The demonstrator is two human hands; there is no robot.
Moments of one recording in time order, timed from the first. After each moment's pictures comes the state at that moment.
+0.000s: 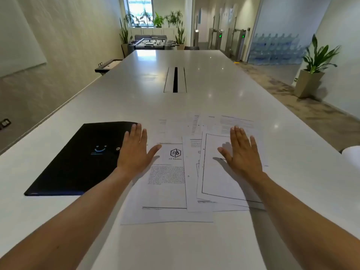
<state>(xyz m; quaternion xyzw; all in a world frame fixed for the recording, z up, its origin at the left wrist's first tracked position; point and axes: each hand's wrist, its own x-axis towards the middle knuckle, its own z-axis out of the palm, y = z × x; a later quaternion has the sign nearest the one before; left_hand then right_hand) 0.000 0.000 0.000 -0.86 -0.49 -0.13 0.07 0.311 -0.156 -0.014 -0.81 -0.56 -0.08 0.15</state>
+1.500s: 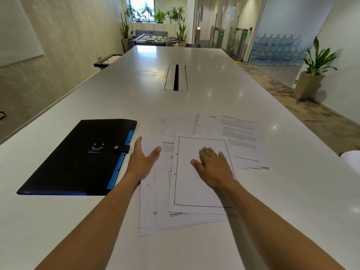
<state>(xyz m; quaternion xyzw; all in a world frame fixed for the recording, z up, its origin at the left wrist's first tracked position) 0.017 -0.030 -0.007 -0.64 -0.52 -0.35 -0.45 0.236 -0.129 -0.028 -0.78 -0.61 0.05 0.12</state>
